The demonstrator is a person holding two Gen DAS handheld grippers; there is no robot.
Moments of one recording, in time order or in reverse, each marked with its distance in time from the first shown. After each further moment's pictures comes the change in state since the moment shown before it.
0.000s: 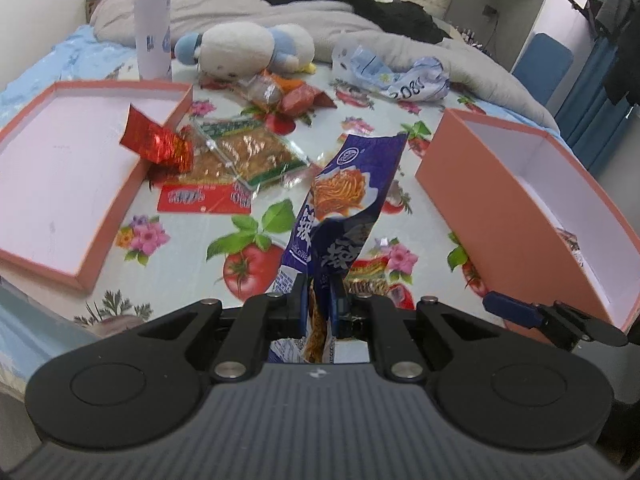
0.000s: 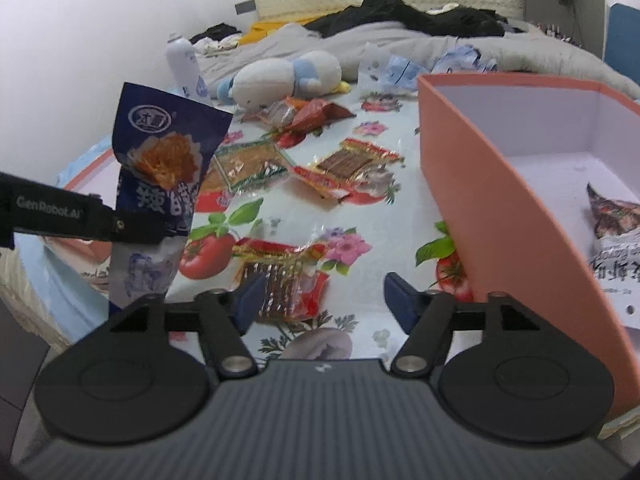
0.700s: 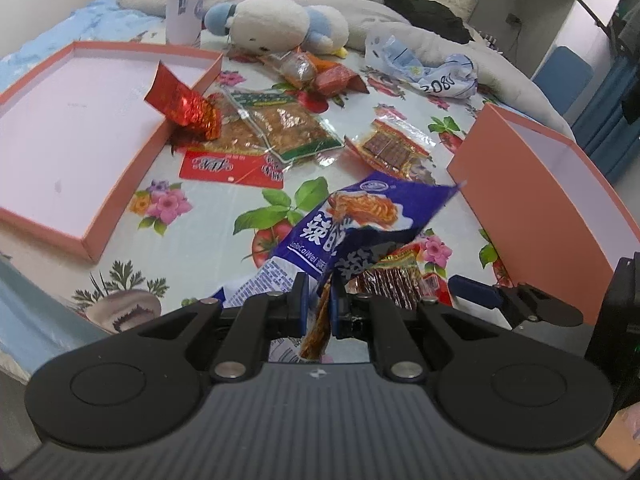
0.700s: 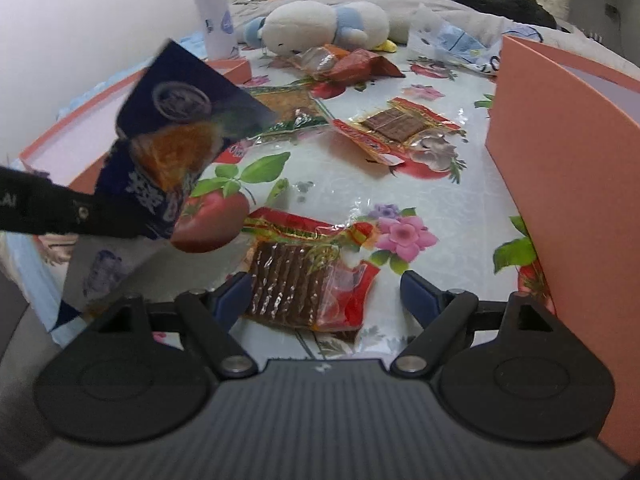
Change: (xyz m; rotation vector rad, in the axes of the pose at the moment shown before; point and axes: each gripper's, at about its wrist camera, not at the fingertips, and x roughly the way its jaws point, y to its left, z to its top) left arm 0.023 0.034 -0.013 -0.085 0.019 0.008; right arm 0.068 0.035 -0.003 -0.153 0.094 0.022
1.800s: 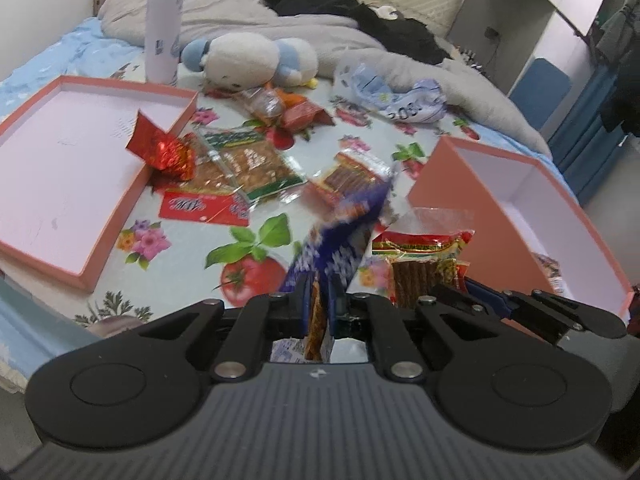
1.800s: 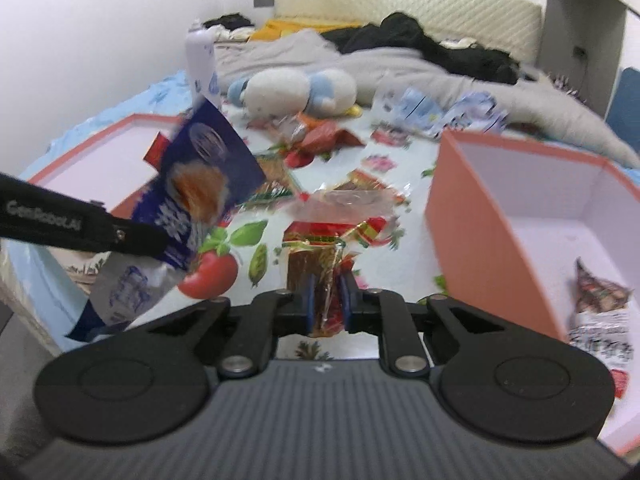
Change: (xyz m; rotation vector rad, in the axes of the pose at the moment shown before) left arm -0.046 -0.034 0.021 0.032 -0.060 -0.050; right arm -0.086 -0.004 0.026 -0.015 -0.136 -0.123
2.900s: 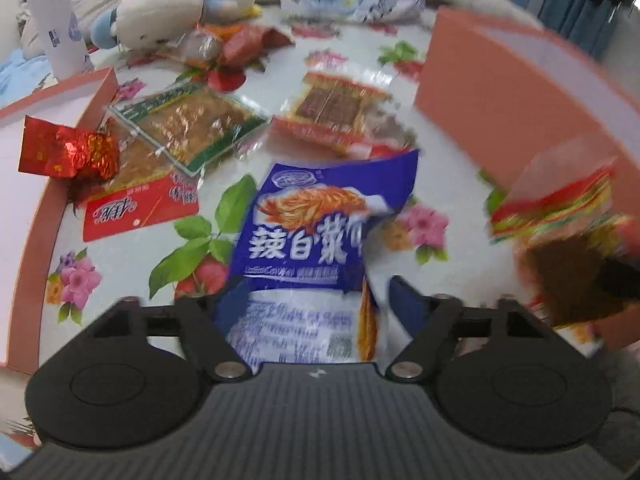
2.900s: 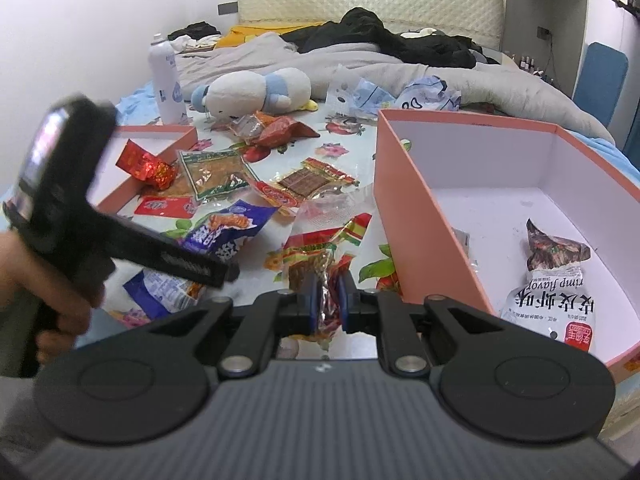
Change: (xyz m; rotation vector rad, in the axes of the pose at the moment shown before) left arm 0.130 -0.018 -0.007 0.296 0.202 0.066; right arm -0.022 -0.032 -0.024 0.090 0.005 -0.055
